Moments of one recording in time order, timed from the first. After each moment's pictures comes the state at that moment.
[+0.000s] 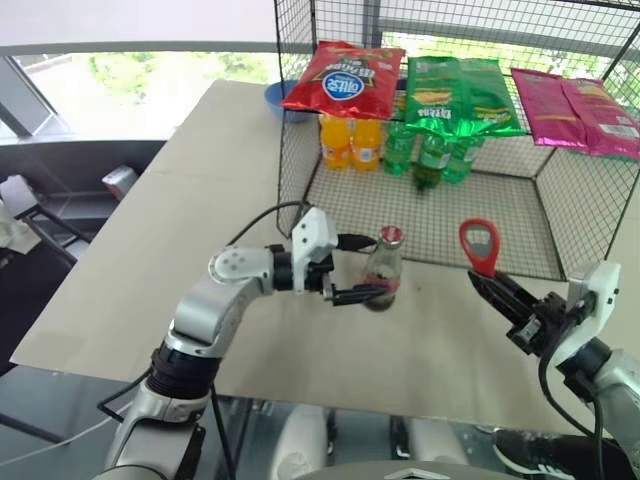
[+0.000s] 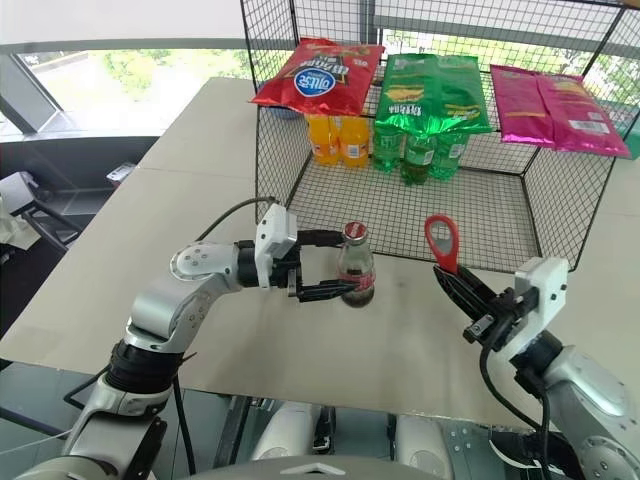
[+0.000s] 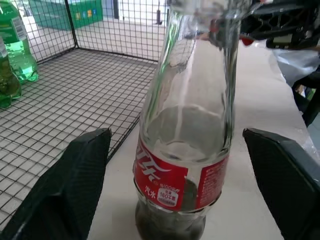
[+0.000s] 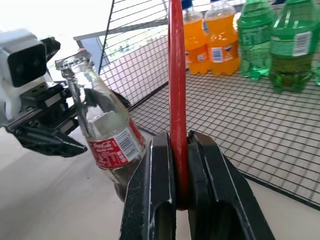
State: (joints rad) left arm -0.41 0.47 -0.15 -0.24 -0.40 0.47 -1.07; right arm 0.35 -0.57 -0.24 -0.81 0.92 0.45 0.39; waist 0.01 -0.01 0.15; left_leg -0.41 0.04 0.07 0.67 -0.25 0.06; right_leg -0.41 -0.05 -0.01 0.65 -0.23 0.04
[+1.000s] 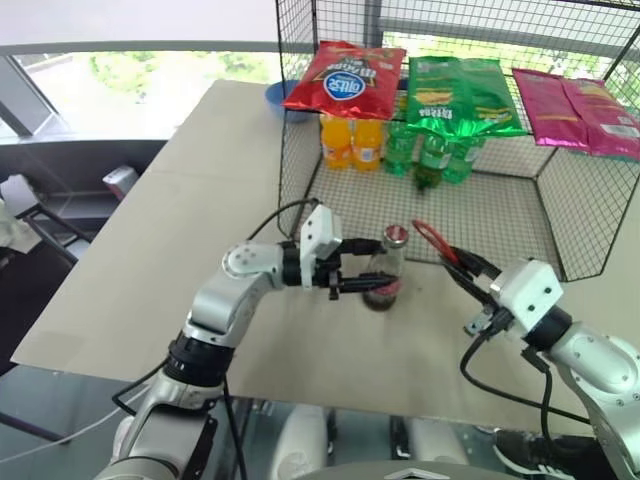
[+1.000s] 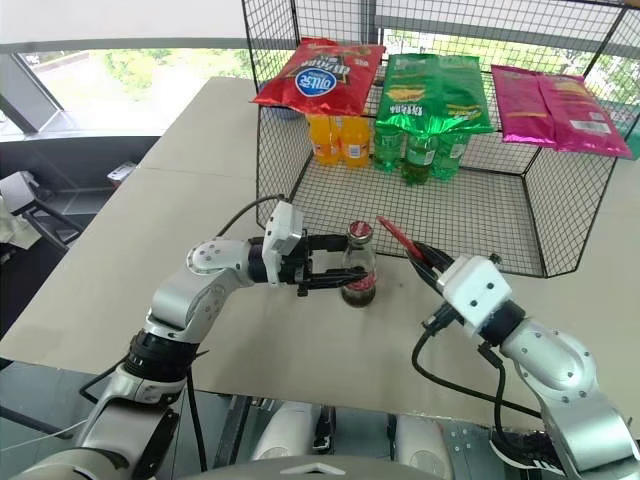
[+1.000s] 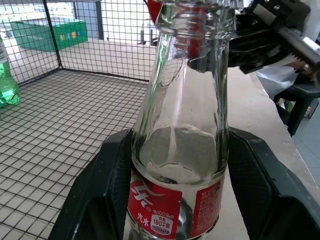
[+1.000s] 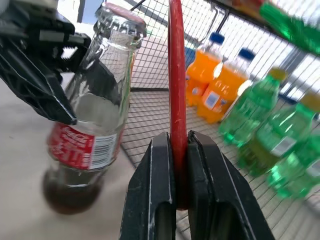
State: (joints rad) left arm -0.47 0.43 -0.19 -0.10 -0.43 0.36 -1.14; right arm 0.13 -0.61 0.04 -0.74 0.15 0.16 0.43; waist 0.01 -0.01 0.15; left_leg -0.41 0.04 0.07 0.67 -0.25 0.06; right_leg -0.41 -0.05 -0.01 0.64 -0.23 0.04
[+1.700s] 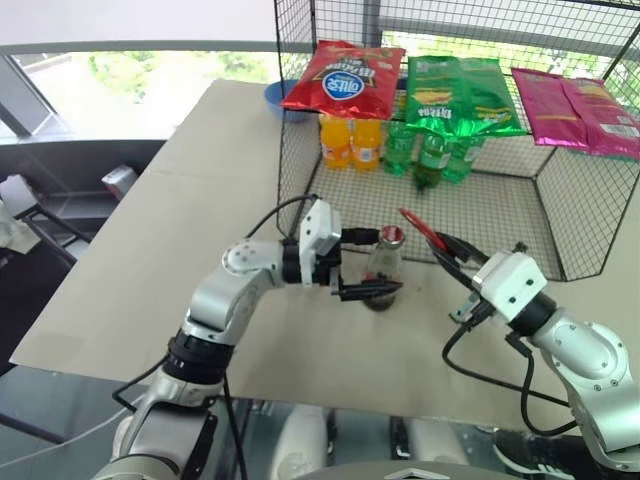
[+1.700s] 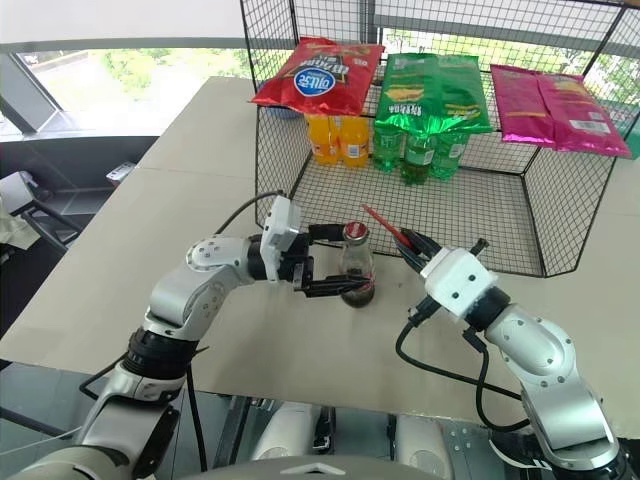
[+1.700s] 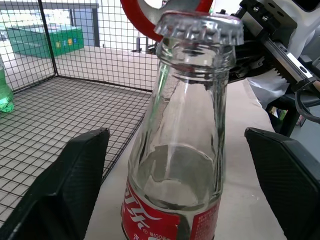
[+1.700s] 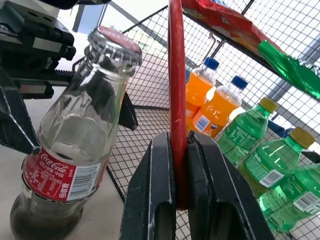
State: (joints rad) left arm -0.48 0.44 -0.18 -0.13 -0.48 0.40 -1.13; right arm 0.06 -0.55 0.07 -0.73 0.09 0.17 0.45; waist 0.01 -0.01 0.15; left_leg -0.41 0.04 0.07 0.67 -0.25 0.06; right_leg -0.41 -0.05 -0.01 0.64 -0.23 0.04
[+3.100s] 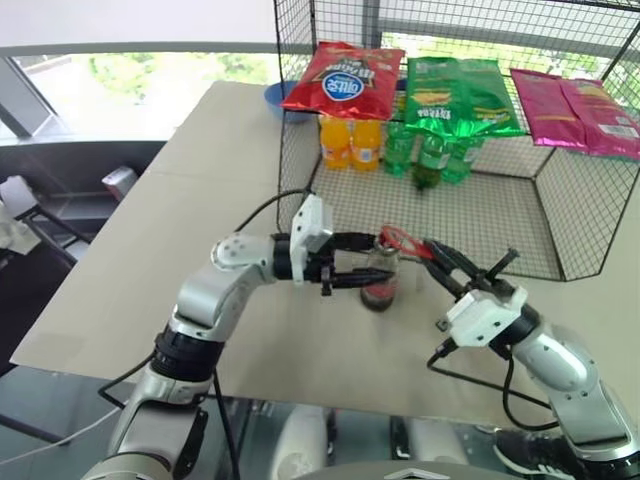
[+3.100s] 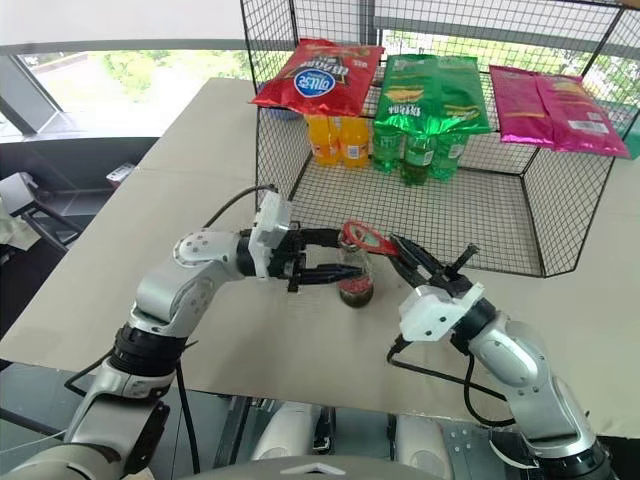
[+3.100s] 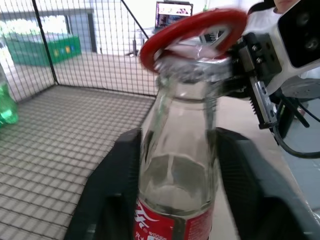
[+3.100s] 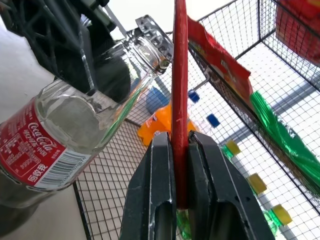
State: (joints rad) left arm -0.48 0.48 -0.17 -0.15 -0.50 0.41 -1.15; right arm 0.09 -0.51 0.16 -0.52 -0.29 -0.31 0.34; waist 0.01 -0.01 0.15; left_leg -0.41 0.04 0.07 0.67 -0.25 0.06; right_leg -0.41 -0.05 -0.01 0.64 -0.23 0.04
